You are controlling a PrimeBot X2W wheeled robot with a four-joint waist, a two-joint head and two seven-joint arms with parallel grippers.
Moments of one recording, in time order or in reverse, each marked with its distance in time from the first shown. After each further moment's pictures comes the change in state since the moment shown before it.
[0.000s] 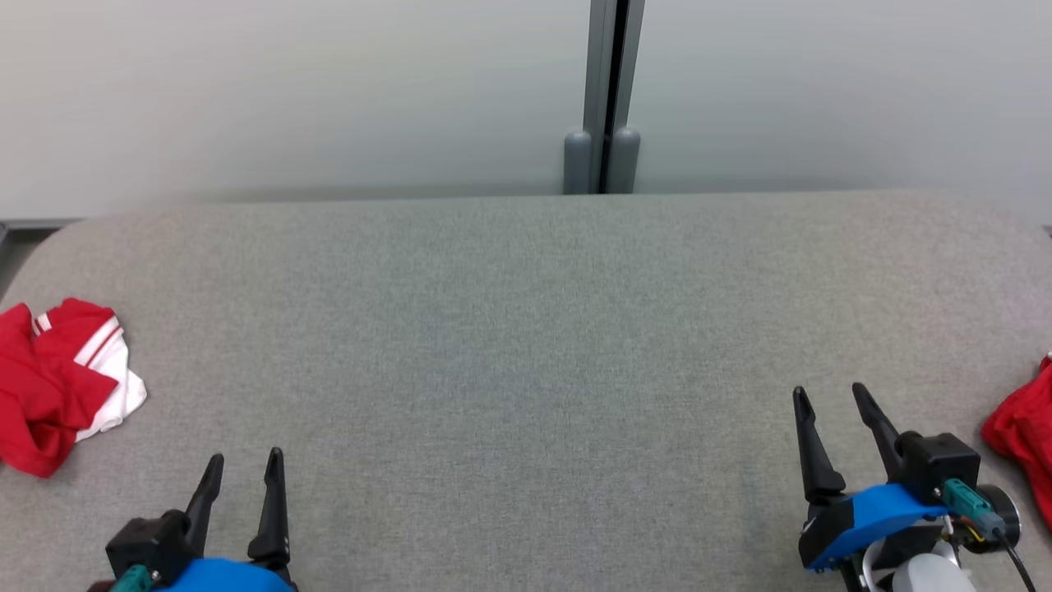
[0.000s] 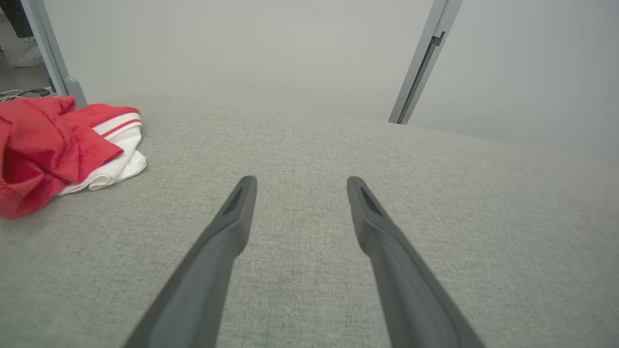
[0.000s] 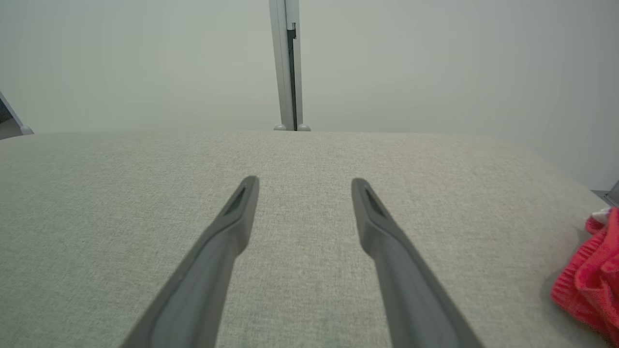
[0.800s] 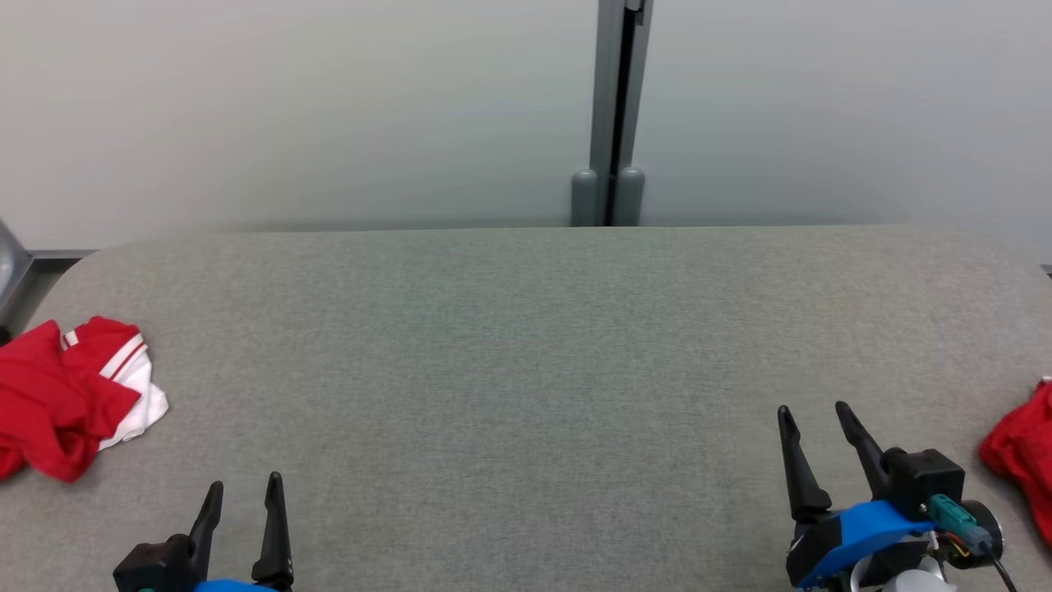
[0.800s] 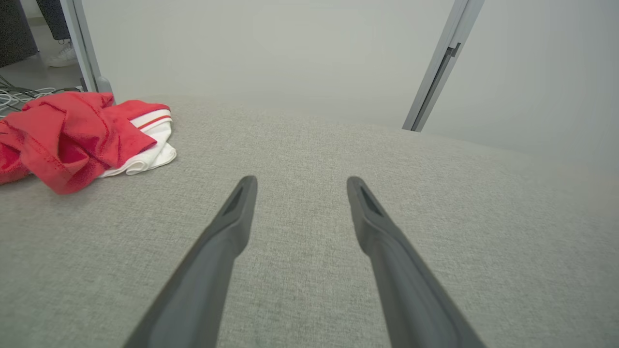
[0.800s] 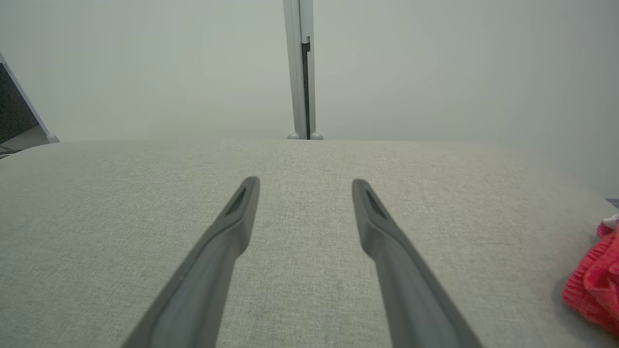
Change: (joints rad) left arm 0.047 -0.075 0.087 0.017 0.085 0.000 0.000; right arm 0.037 -0.001 0.040 0.003 0.036 0.000 0.000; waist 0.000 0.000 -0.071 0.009
